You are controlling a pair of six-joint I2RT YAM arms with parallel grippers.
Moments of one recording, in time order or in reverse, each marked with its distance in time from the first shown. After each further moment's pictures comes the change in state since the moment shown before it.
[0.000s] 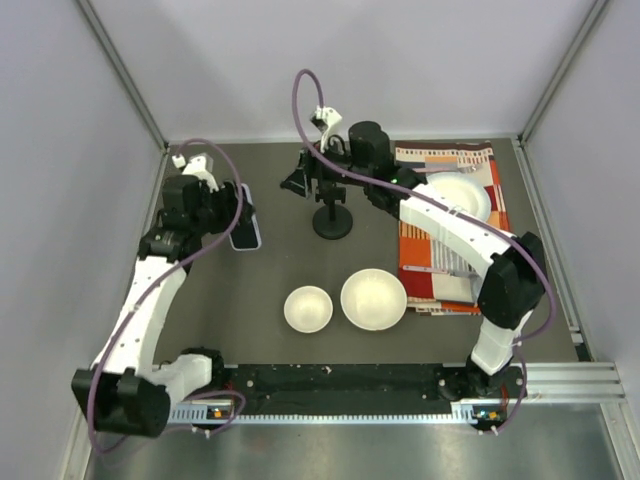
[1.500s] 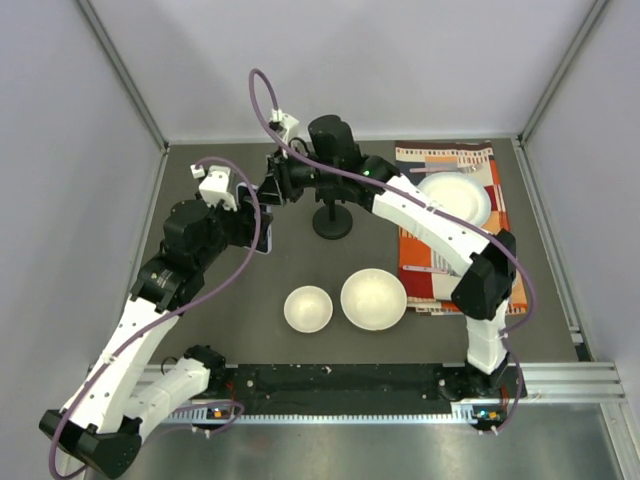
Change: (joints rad) left arm -0.357 -0.283 -0.050 0.063 -0.181 0.173; right arm 0.120 0.151 0.348 -0.305 -0.117 0.075
